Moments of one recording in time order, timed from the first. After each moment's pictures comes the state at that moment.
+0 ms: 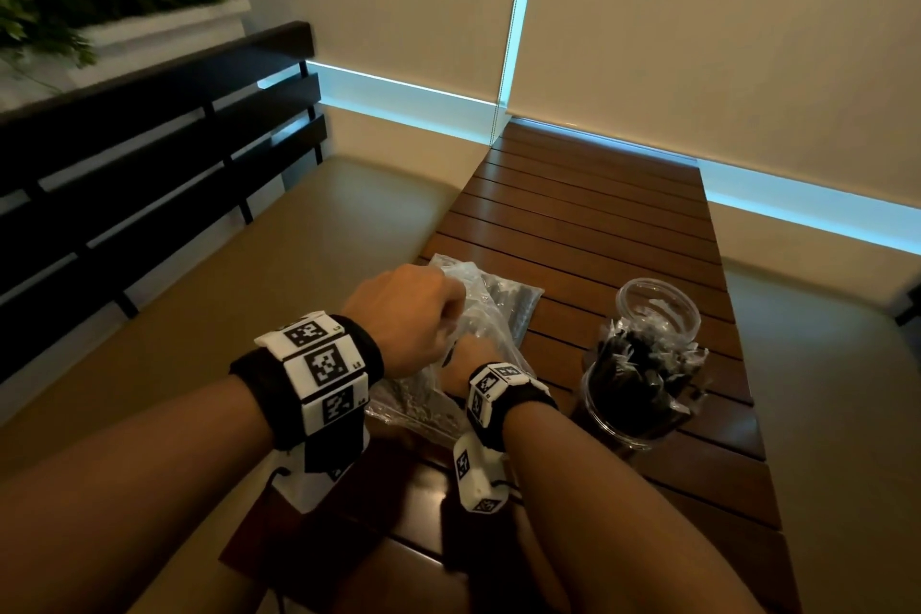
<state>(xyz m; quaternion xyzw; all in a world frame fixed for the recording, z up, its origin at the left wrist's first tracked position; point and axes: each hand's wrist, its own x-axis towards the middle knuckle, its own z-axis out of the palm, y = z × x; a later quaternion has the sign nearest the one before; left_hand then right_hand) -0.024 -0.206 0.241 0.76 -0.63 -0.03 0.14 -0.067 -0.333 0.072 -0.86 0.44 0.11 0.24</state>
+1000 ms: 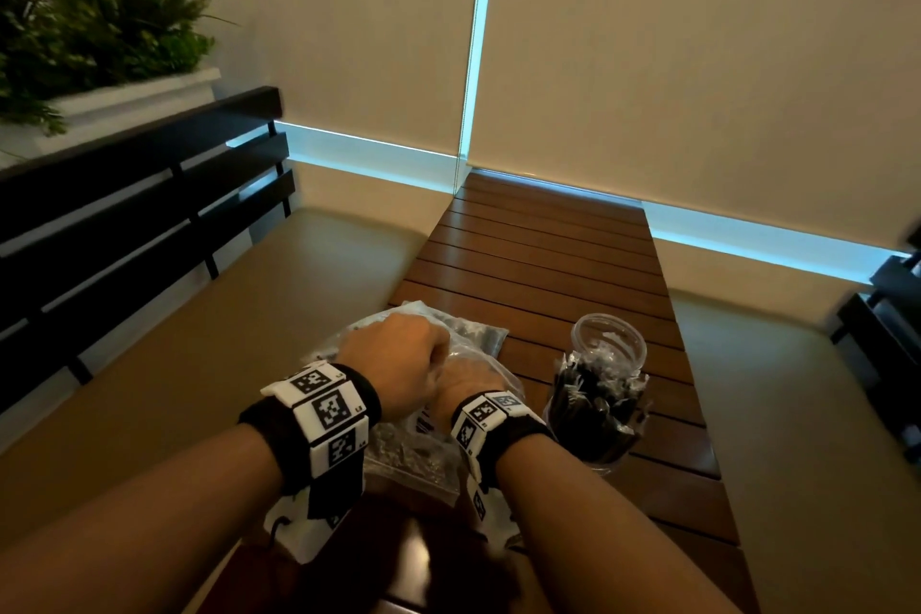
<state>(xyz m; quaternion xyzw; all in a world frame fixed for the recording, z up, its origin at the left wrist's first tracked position) -0.042 -0.214 0.247 0.76 -0.63 -0.02 0.14 -0.126 -0.283 0.216 -0.90 0.41 0.10 0.10</state>
